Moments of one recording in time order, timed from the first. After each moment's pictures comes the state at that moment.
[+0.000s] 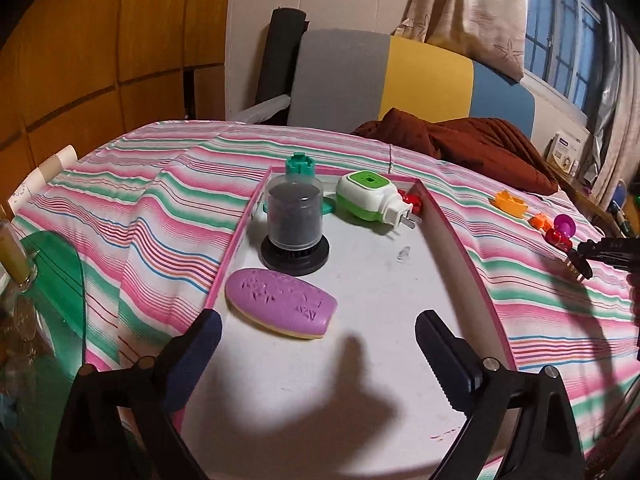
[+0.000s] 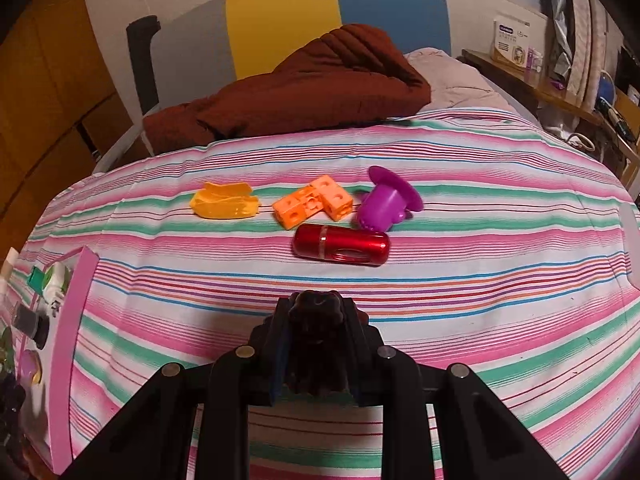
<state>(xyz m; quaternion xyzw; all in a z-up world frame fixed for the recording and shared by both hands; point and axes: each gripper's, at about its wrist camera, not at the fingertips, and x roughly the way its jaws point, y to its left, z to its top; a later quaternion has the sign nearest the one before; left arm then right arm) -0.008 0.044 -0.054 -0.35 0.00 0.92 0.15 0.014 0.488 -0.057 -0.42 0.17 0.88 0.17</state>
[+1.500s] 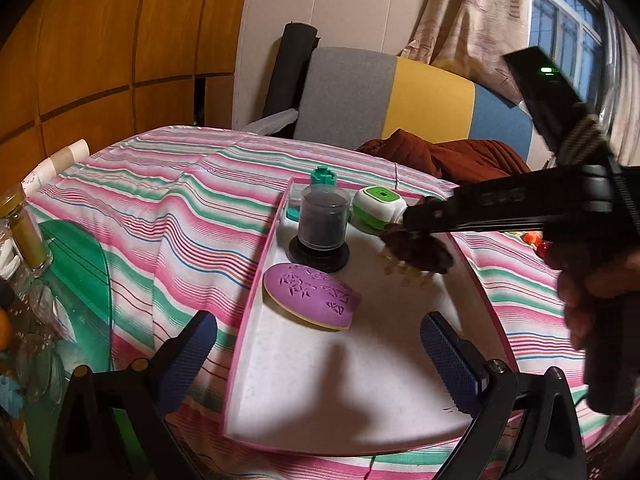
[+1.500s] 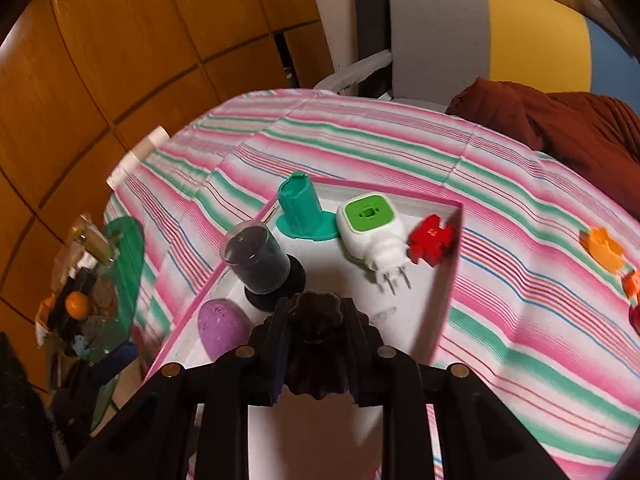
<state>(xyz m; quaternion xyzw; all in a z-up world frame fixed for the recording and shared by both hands) 0.014 0.009 -0.046 -0.33 -0.03 0.93 0.15 -0.090 0.185 -0.034 -0.46 0.06 0.88 -0.12</state>
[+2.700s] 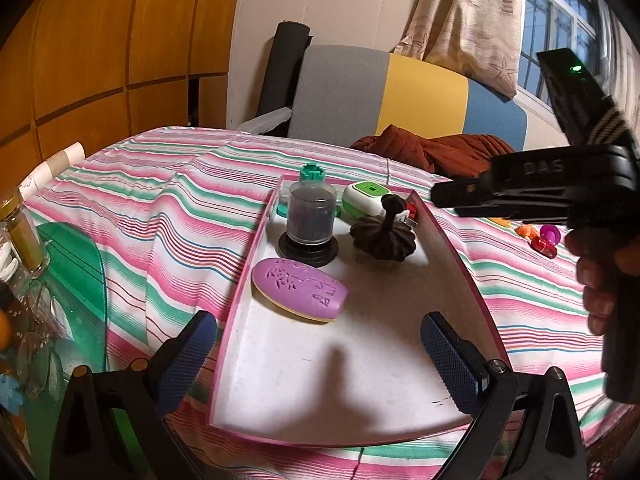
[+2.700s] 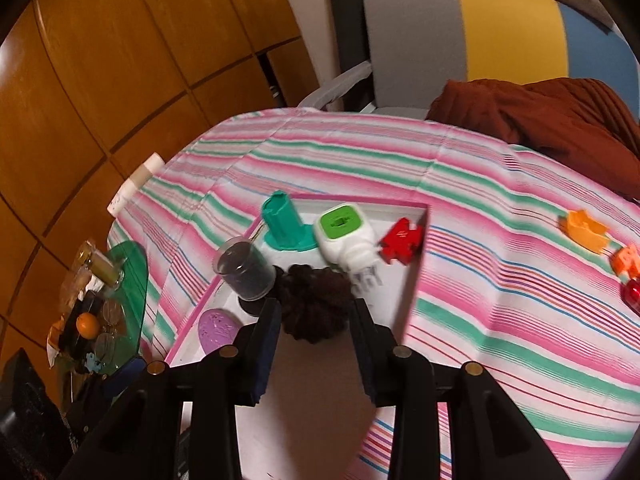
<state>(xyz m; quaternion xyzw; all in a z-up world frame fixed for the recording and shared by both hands) 0.022 0.016 -0.045 -0.33 -0.02 0.93 0.16 -0.067 0.220 -0.015 -0.43 0.11 0.89 -0.10</state>
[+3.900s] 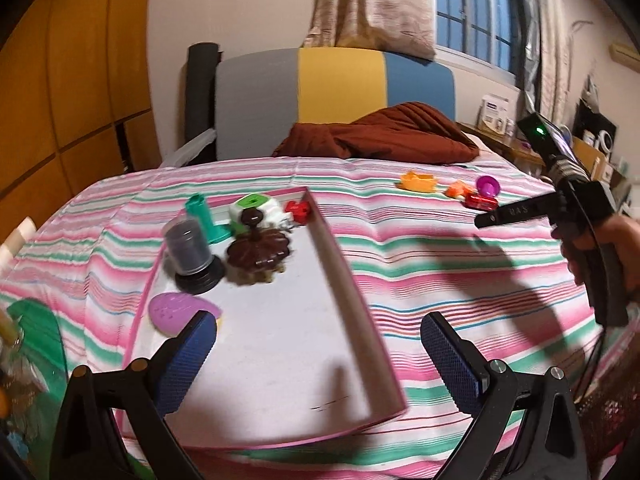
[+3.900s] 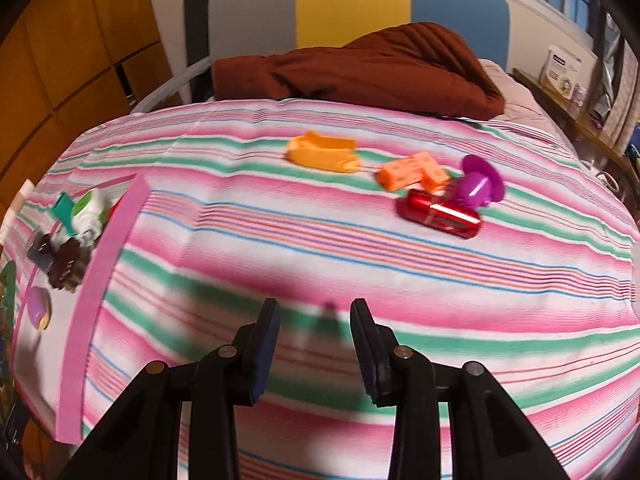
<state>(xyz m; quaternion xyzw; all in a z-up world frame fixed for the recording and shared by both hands) 0.057 0.105 -0.024 -0.31 0.08 0.91 0.25 0.003 0.412 -0.055 -0.47 0.09 0.87 0.12</state>
